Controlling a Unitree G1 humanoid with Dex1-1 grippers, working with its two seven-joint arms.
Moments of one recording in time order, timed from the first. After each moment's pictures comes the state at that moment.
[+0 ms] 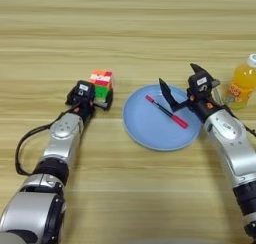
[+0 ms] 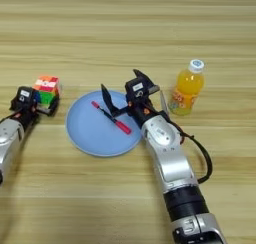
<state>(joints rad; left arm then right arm) -0.49 0.17 0.05 0.94 -0.03 -0.33 -0.26 -0.25 -0.10 0.11 0.15 0.02 -0.07 0.27</state>
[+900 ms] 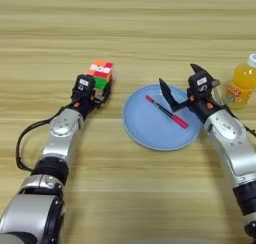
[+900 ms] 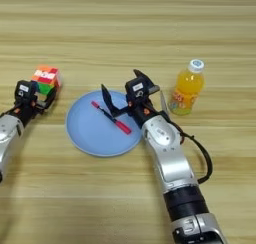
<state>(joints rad) -0.45 0.17 0.05 0.81 -0.05 -0.36 -0.34 -0.25 -0.10 0.11 0.16 0.02 -0.08 0.27</state>
